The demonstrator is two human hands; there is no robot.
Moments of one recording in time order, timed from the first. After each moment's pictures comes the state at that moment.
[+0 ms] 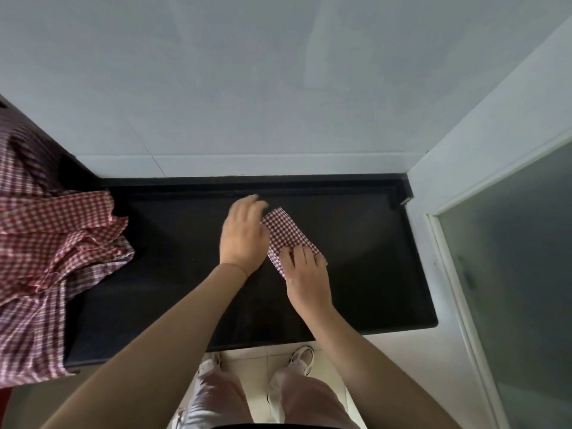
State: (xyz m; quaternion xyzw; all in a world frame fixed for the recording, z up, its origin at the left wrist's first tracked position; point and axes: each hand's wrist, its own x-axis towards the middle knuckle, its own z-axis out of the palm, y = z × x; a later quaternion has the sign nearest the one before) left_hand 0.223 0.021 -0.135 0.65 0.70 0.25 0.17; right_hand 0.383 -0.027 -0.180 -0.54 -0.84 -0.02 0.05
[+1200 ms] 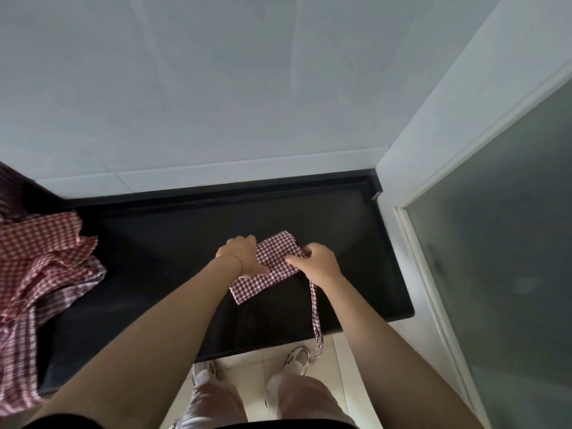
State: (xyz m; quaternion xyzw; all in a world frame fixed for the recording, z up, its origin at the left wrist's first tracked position) left_hand 0.261 0.051 -0.143 0.65 0.65 -0.18 0.34; right_hand 0.450 0.032 -0.161 -0.72 -0.53 0.45 0.04
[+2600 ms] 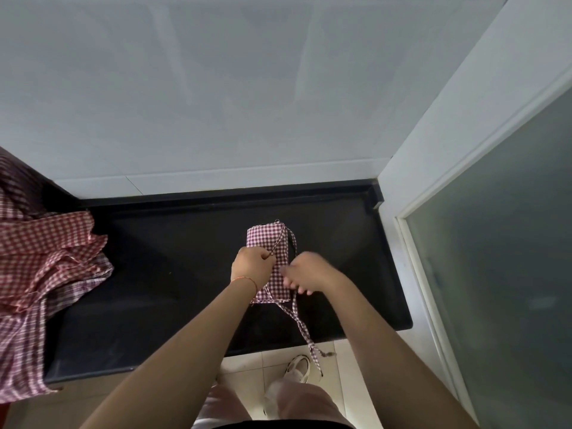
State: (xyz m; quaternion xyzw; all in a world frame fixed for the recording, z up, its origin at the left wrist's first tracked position) left_hand 0.295 0.021 -0.145 0.48 0.77 0.12 0.40; right_hand 0.442 0.034 -0.113 -0.61 -0.60 0.52 -0.10
